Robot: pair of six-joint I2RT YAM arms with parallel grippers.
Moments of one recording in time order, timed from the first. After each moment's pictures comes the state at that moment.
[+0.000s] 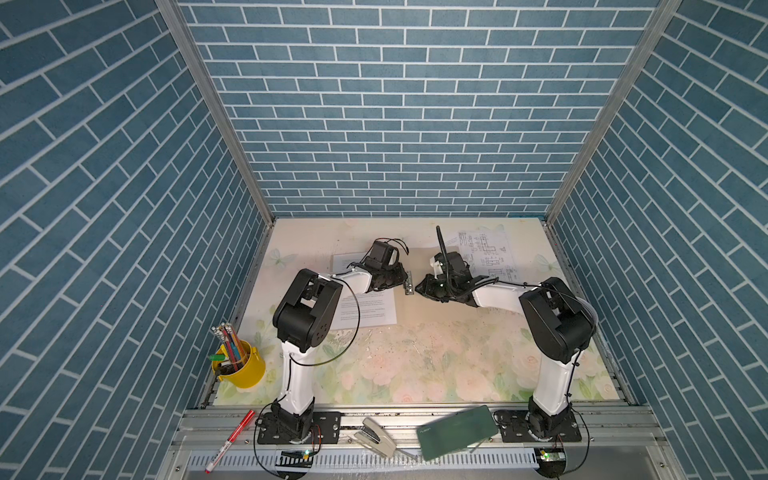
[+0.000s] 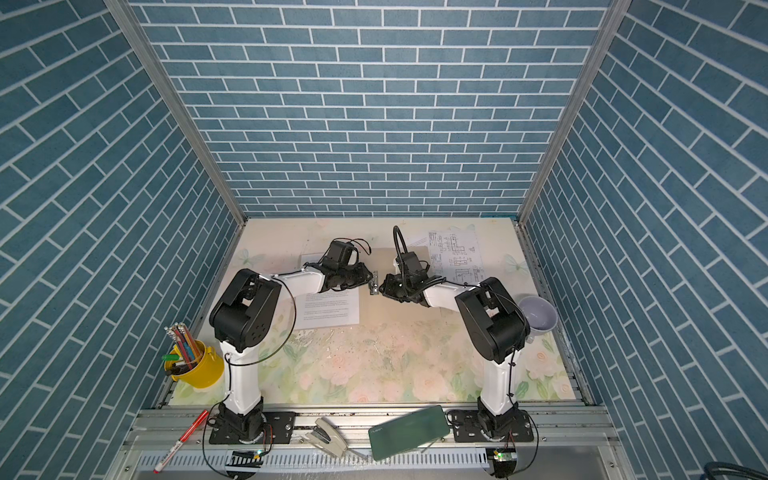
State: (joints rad) left arm -0.48 2.05 1.27 -0.07 0.25 -0.69; right arm 0.62 1.91 1.08 0.04 -0.35 0.77
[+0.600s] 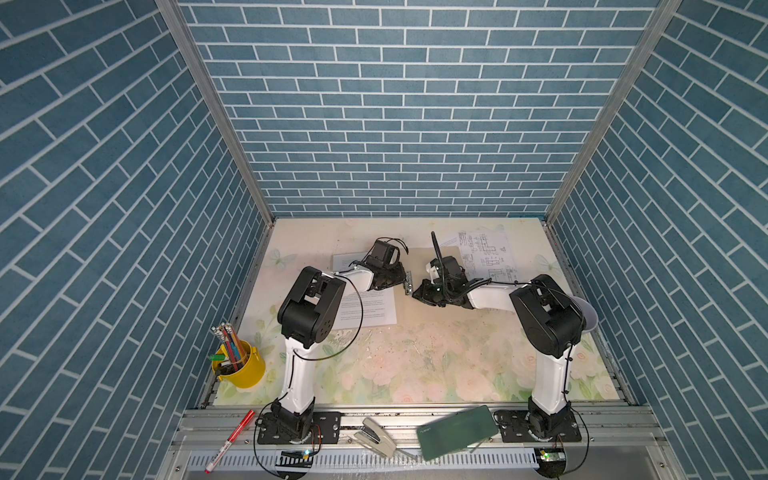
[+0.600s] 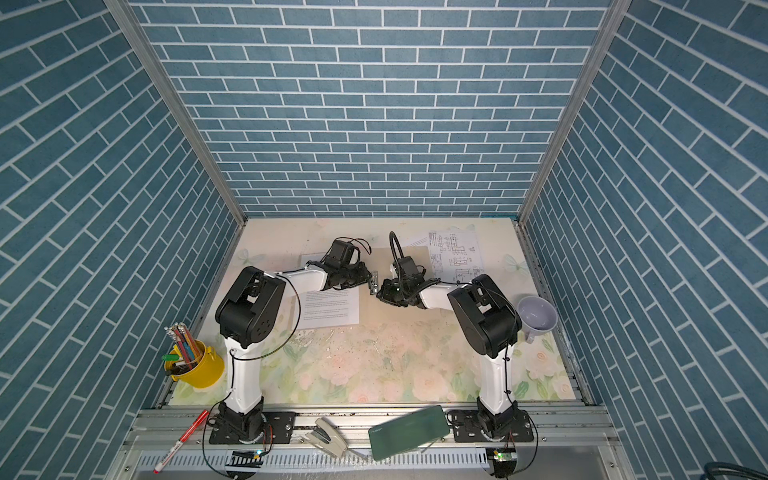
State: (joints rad) left arm -0.47 2.09 1.31 -0.07 0.22 -0.69; right arm 0.63 1.97 1.08 0.06 -0.38 0.78
